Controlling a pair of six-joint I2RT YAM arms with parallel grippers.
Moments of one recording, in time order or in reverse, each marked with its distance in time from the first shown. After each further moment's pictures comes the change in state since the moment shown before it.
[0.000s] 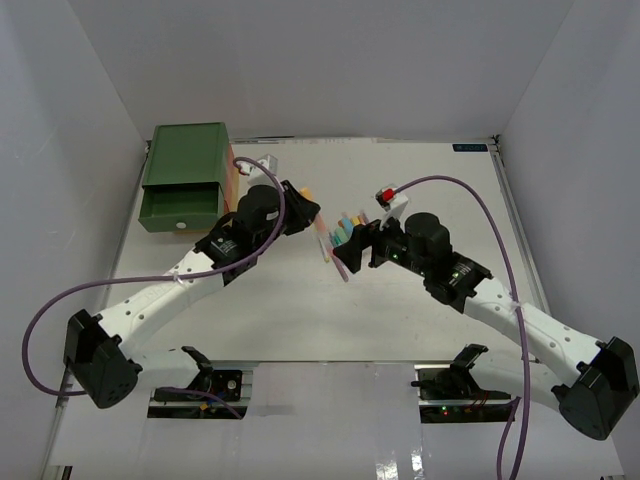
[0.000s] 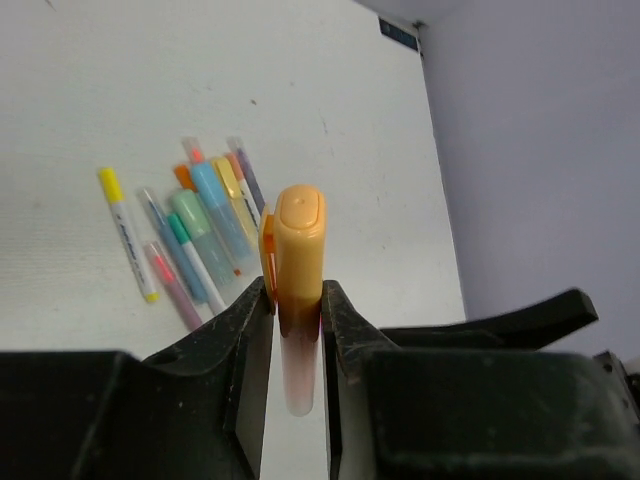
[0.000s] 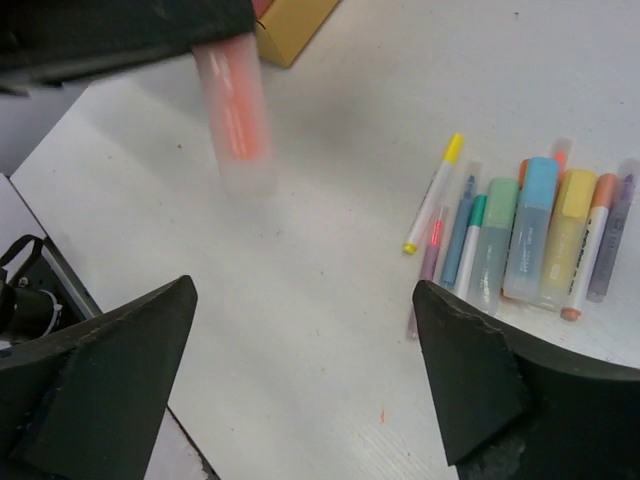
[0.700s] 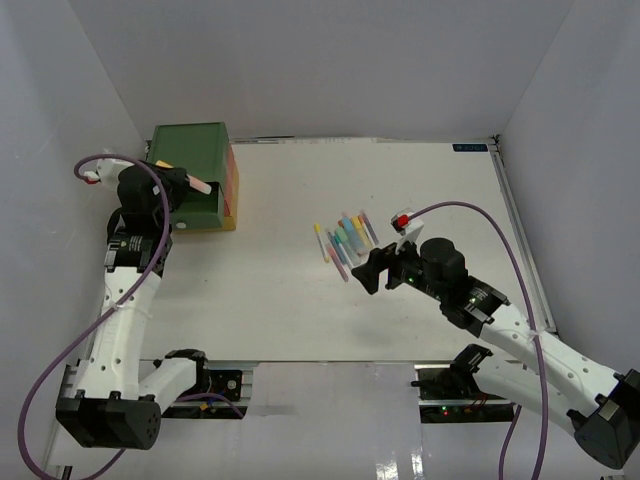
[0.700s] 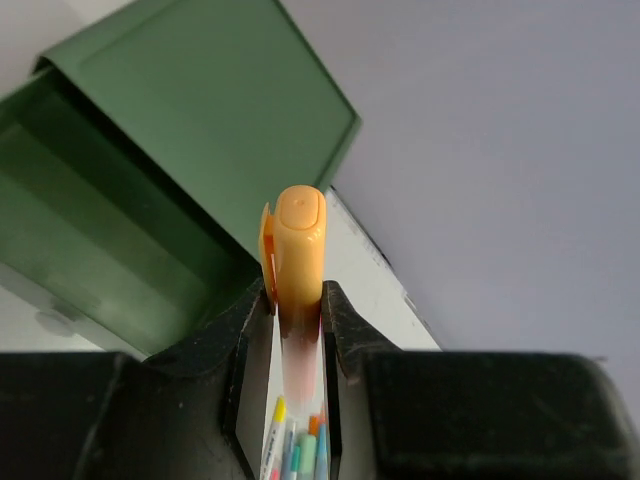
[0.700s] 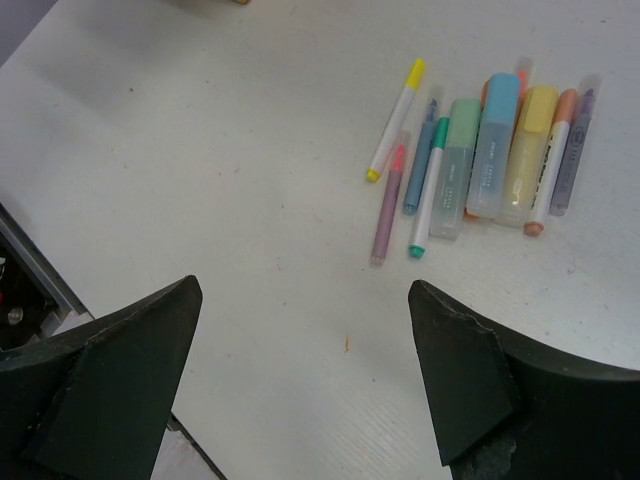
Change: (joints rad) left arm 0.687 -0.240 0.102 -0.259 -0.058 -0.086; right arm -0.004 -0.213 -0.186 -0.079 0.042 -0.047
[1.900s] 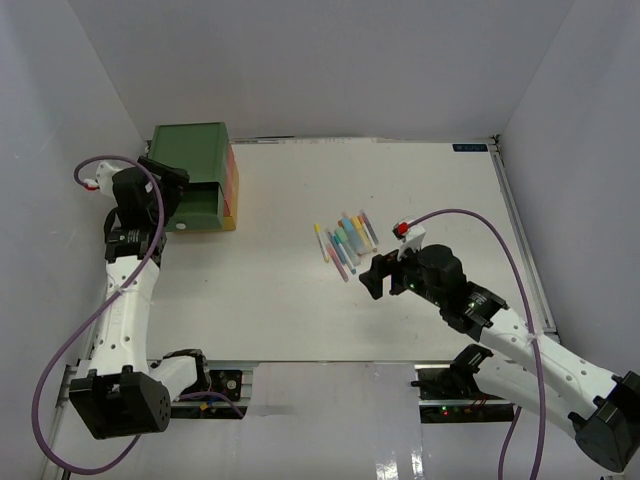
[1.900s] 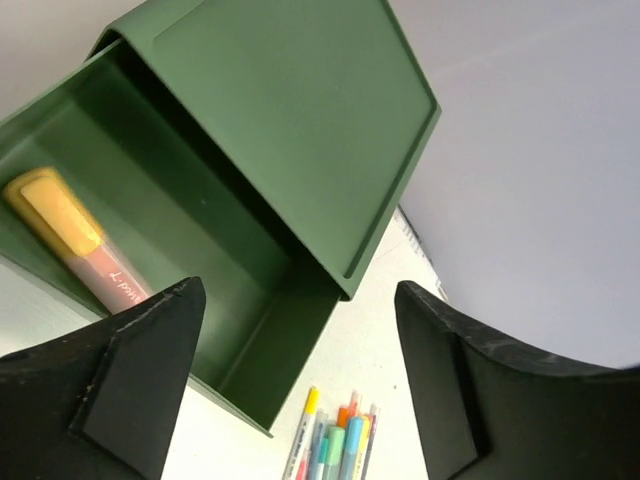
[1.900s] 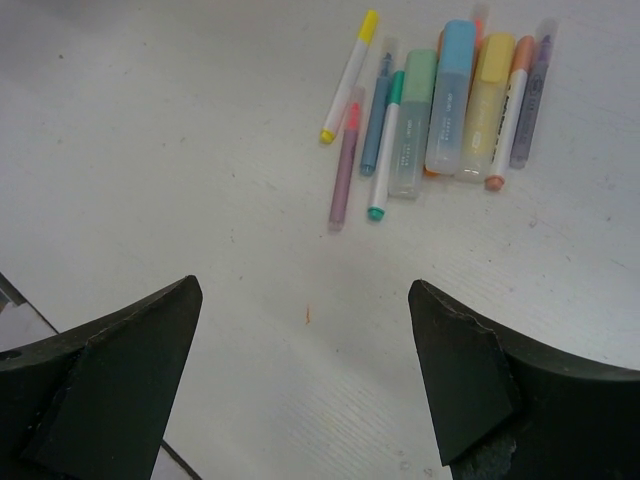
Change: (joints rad) left arm 0.171 0.063 -0.099 0.032 0.141 -0.028; right arm -0.004 -0.042 -0.067 -0.031 0.070 -0.024
